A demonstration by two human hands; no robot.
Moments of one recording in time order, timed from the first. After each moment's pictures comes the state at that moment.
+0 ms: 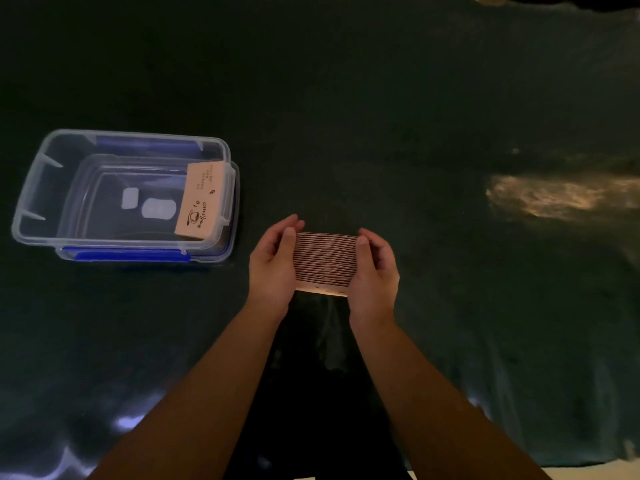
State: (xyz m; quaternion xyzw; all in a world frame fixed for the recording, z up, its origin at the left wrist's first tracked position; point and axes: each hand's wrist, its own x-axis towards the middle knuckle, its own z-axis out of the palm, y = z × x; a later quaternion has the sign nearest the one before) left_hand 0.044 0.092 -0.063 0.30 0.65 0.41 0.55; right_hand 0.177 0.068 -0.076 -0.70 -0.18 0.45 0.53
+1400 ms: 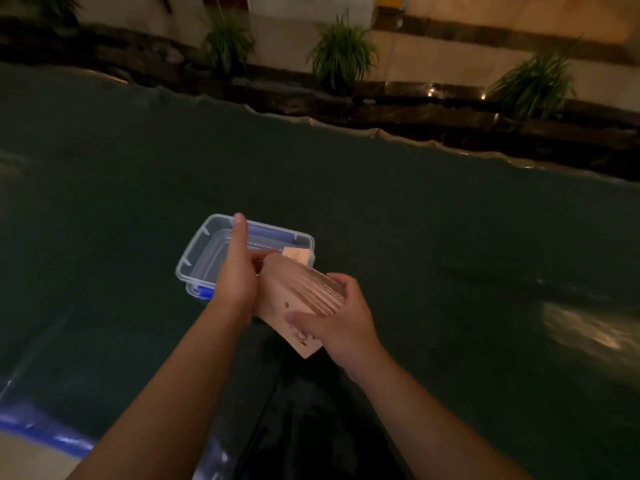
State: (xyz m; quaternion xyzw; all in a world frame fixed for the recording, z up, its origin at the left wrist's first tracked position) left_hand -0.072 0.097 0.106 0.17 0.67 0.49 0.52; right_hand 0.100 0.076 0.084 -0.57 -0.46 0.61 0.29
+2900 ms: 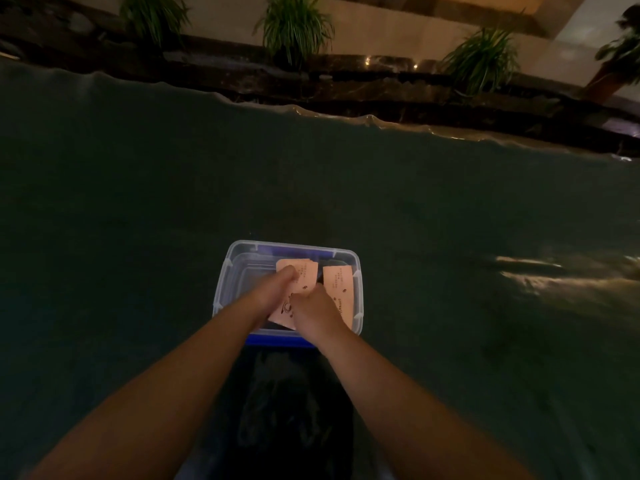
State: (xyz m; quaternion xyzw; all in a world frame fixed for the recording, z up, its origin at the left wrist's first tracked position) left_hand -0.198 0.201 0.018 0.32 0.67 0.18 0.64; right_hand -0.094 0.171 0.028 -0.73 -0.41 0.52 0.15
